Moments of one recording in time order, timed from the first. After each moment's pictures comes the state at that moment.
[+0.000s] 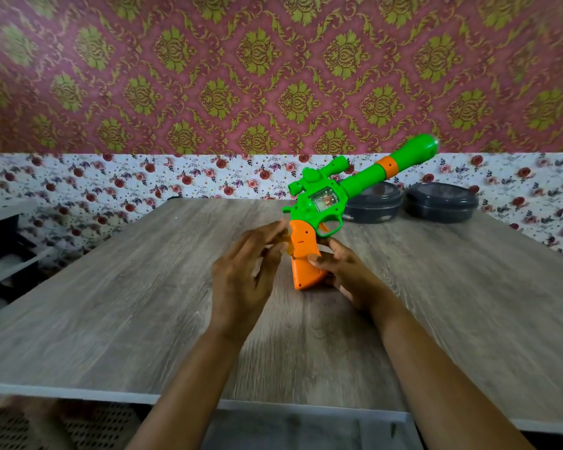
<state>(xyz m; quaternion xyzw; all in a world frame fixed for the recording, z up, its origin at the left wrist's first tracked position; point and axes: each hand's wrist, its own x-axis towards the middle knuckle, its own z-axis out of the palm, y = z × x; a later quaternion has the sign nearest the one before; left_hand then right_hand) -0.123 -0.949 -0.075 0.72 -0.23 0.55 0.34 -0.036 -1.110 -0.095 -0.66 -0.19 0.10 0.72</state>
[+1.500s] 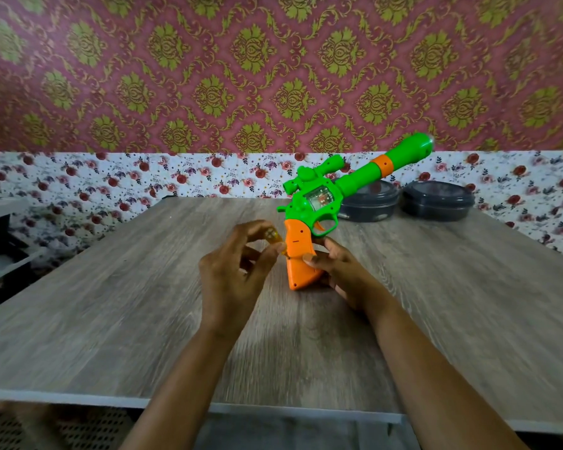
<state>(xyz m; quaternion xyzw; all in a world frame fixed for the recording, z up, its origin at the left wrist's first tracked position) -0.122 -0.947 -0.074 0.73 -0.20 0.51 0.41 -0.029 -1.111 -0.100 -0.66 -0.18 0.11 0.72</state>
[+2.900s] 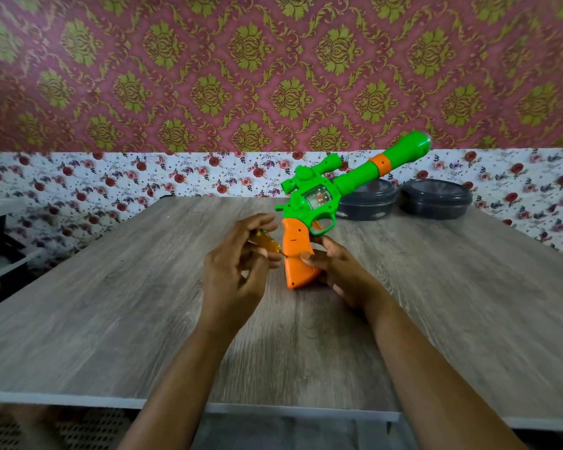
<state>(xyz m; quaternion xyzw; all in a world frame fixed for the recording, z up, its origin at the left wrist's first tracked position) -0.122 -0.949 -0.073 0.72 -0.23 0.41 0.51 -0.028 -1.111 -0.102 -0.66 -0.18 0.10 0.72</state>
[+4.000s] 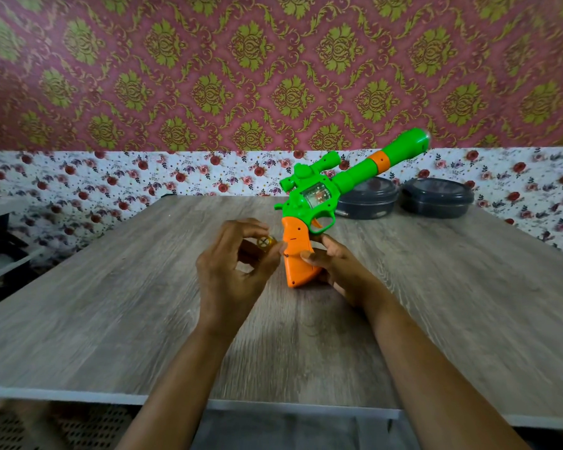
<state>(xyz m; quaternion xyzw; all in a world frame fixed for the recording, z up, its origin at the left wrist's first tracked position) -0.126 -0.949 -0.073 0.71 -0.20 0.51 0.44 -0.026 -1.112 -0.103 -0.68 -0.18 0.10 0.71</state>
